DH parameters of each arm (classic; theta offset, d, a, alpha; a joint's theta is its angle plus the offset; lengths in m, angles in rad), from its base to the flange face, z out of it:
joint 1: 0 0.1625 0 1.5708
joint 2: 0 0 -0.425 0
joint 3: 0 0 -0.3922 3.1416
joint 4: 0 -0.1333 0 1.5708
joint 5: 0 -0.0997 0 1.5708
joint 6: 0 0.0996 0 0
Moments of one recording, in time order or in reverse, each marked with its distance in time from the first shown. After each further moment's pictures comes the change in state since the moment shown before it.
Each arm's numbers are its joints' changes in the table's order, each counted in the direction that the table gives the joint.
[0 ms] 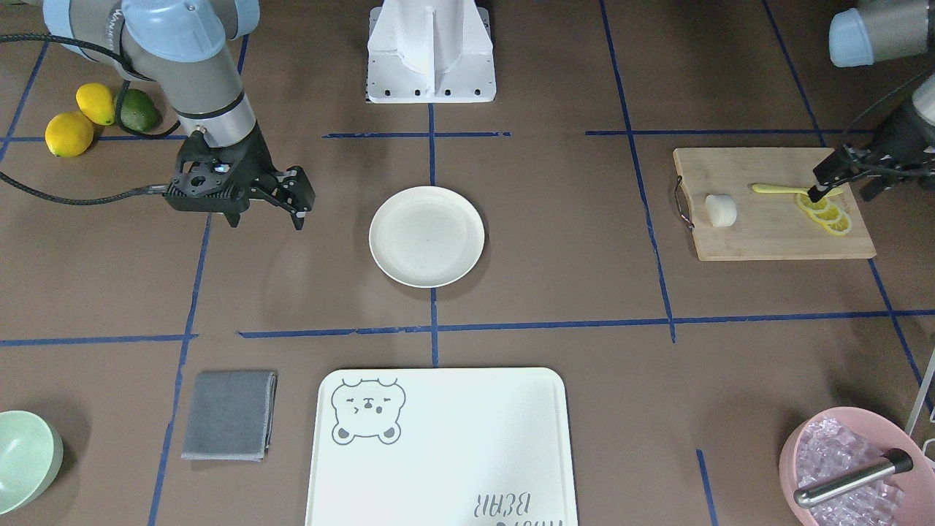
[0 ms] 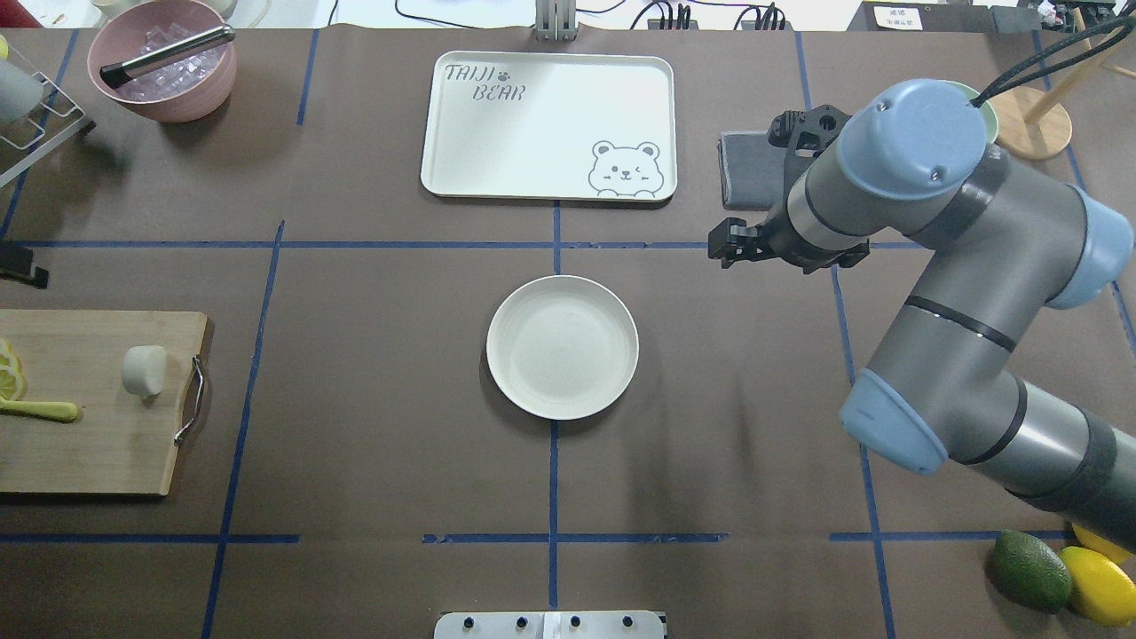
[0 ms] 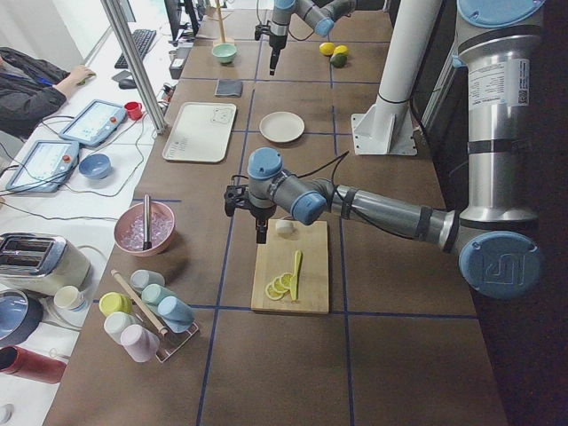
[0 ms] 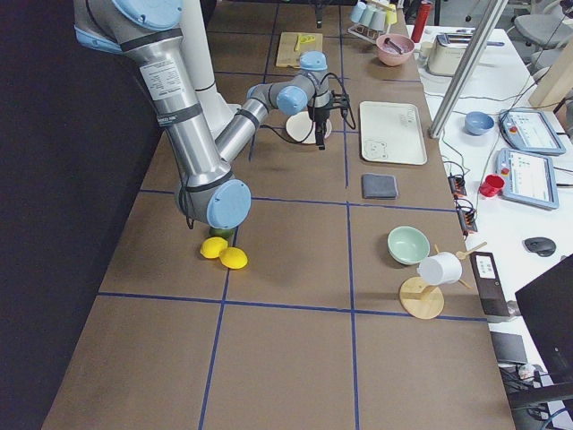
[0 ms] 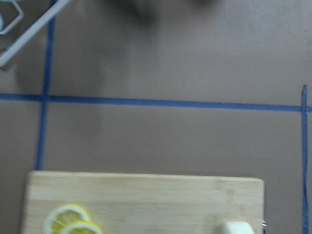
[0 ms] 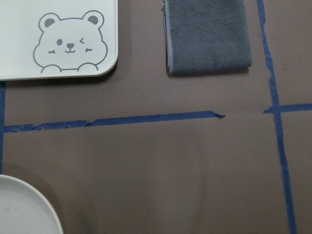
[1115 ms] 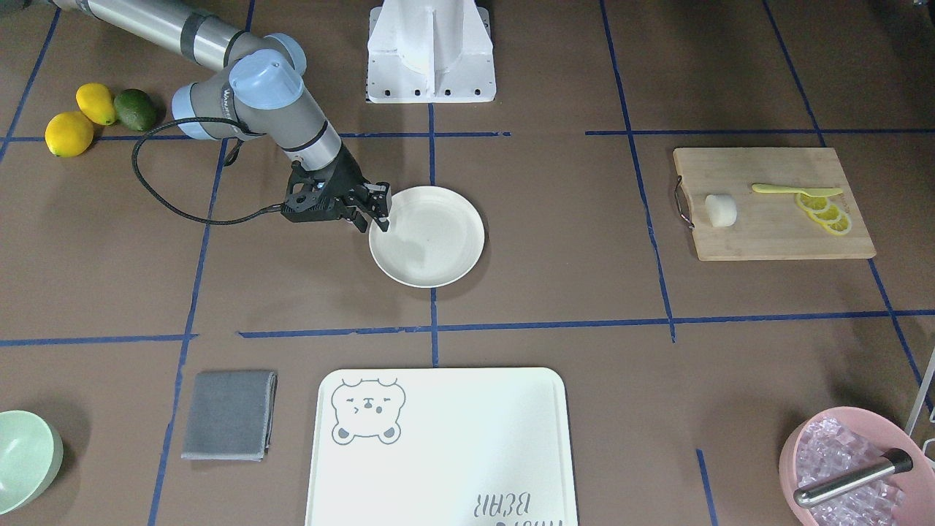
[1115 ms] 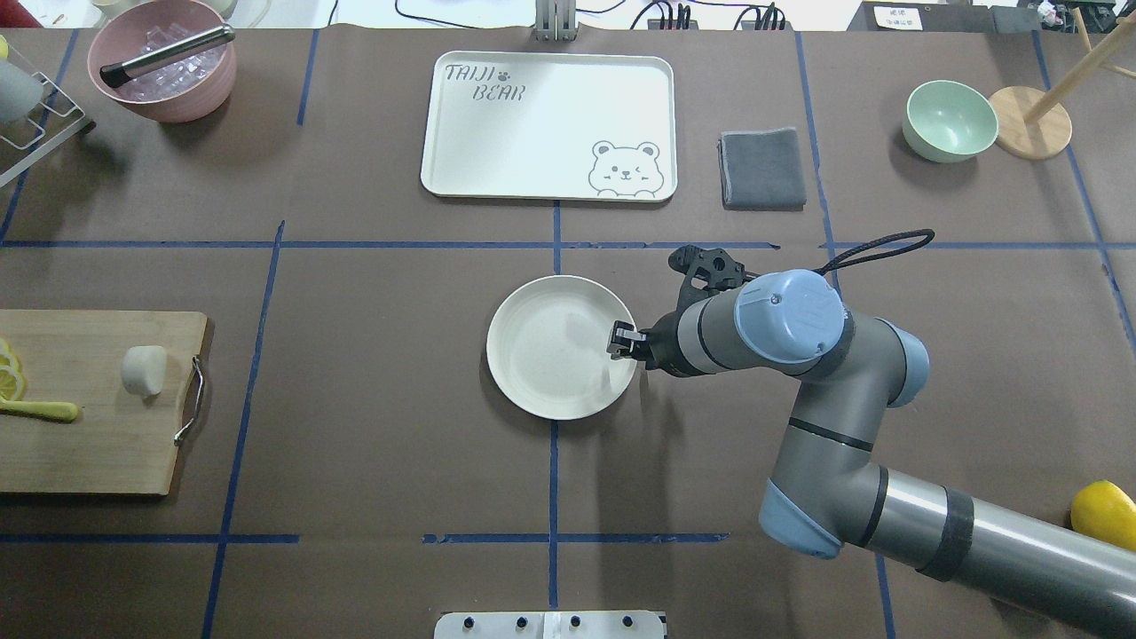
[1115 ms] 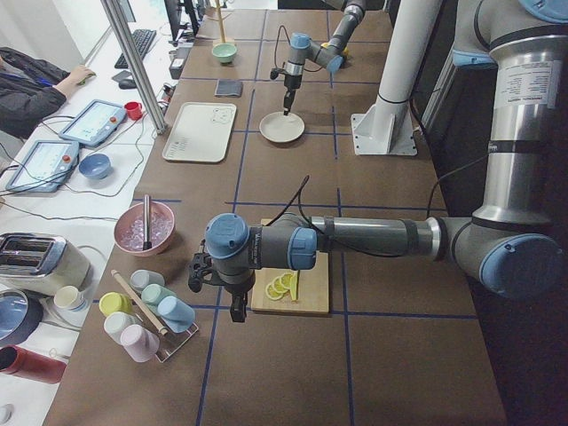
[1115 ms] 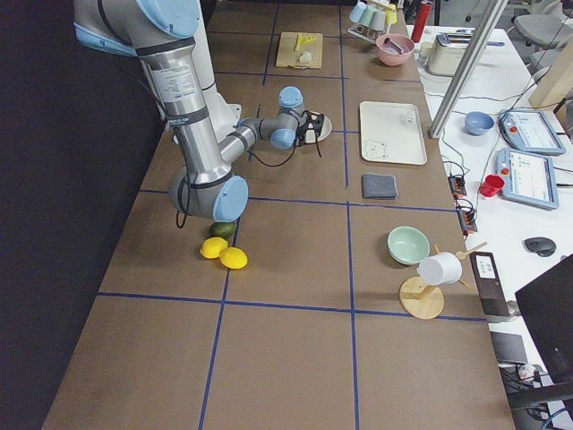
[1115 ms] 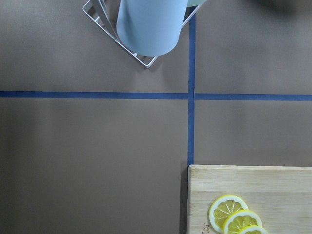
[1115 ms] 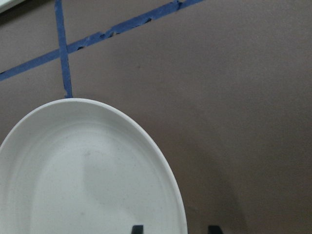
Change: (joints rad) left arm -0.497 -0.115 0.273 -0.444 0.155 0.818; right arm -0.258 0.015 -0.307 -0.679 0.080 0.454
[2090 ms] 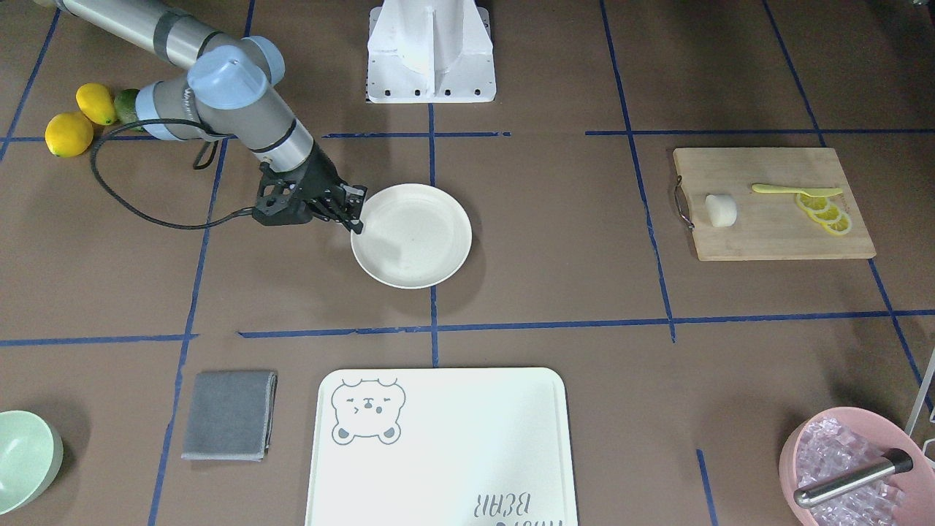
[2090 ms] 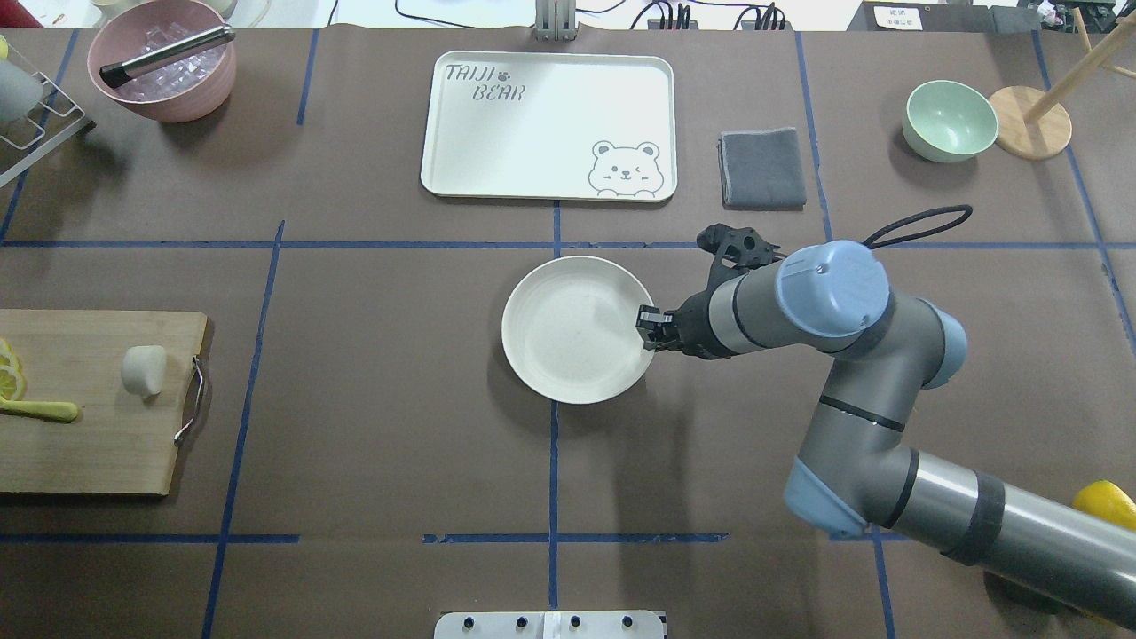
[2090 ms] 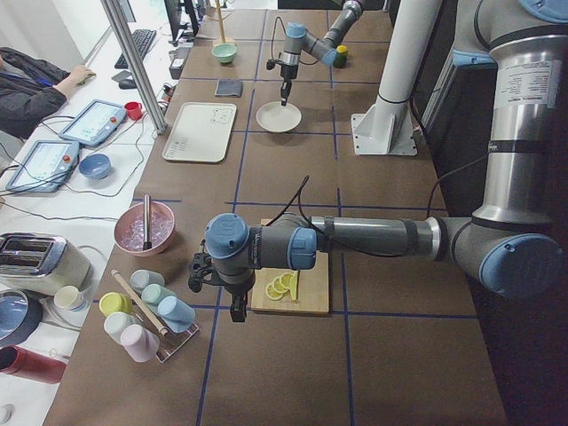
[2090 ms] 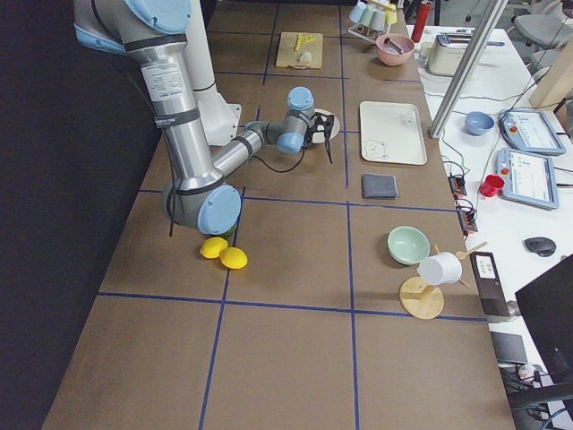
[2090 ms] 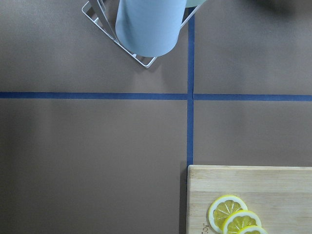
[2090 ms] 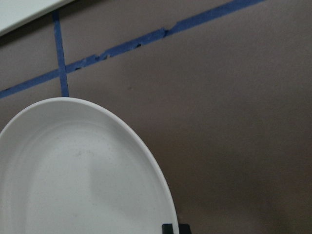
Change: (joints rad) left arm 0.000 0.001 0.003 -0.001 0.001 -0.002; right arm 0.025 -0.021 0.009 -0.013 -0.032 -0.003
